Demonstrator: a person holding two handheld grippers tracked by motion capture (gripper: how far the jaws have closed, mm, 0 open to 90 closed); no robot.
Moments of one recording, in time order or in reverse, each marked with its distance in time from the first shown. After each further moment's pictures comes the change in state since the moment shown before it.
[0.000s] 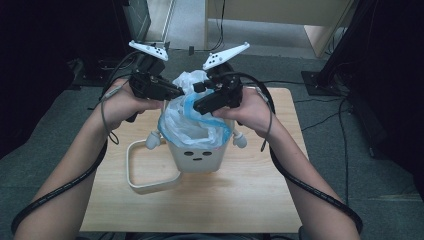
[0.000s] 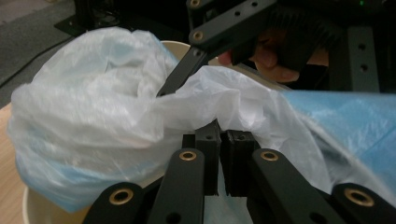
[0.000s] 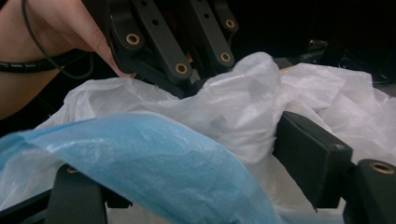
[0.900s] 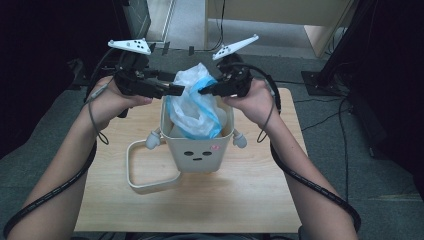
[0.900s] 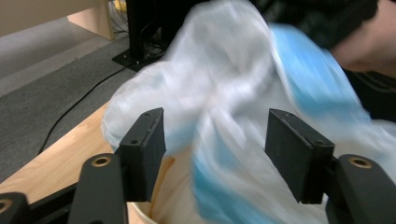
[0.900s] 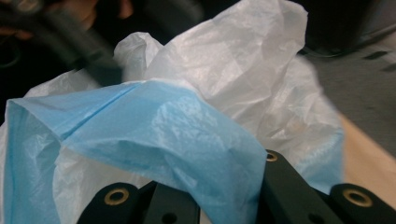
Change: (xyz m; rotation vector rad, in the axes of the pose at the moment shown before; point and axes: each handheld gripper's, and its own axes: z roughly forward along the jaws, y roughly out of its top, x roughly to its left) left arm 0.004 -0.010 -0.023 -0.124 0.175 0.052; right arm -0.029 0.000 -0.020 0.031 -0.178 0.083
